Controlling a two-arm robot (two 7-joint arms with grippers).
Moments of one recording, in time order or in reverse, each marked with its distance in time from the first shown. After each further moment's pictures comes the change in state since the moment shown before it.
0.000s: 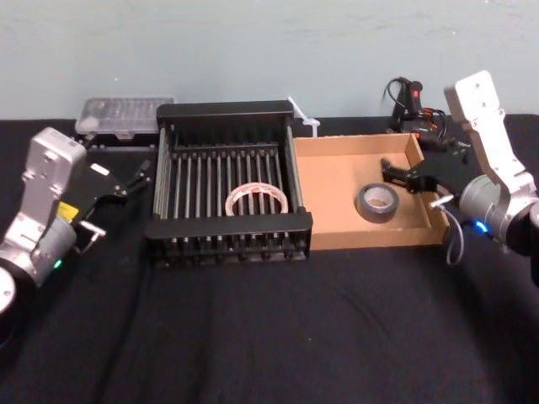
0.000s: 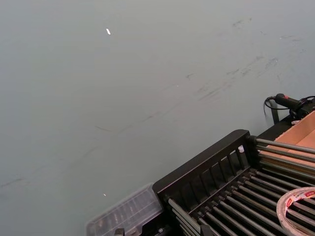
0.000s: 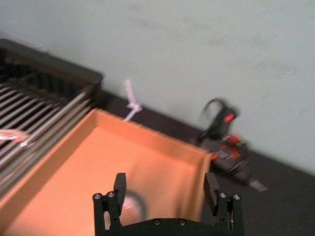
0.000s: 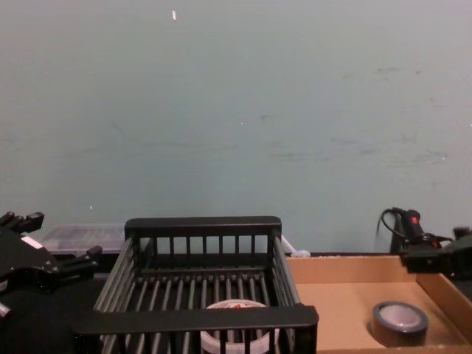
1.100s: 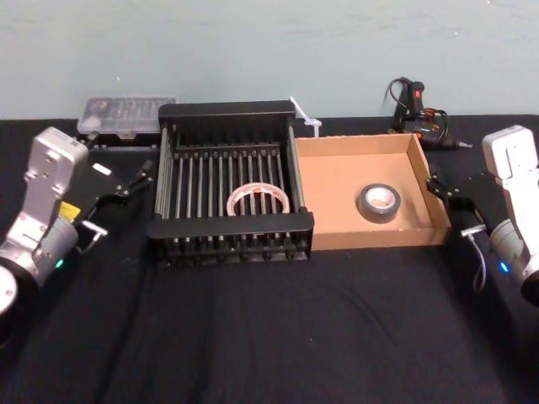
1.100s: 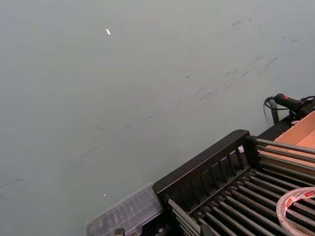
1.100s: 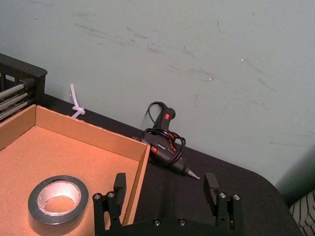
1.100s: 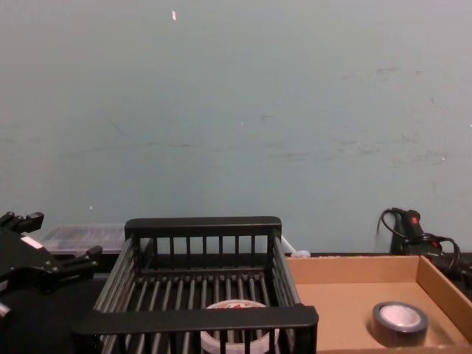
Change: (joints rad) left arm 0.000 0.000 0.000 0.000 0.000 0.000 0.000; right arm -0.162 -0.029 0.074 0.037 -0.175 -0.335 -0.202
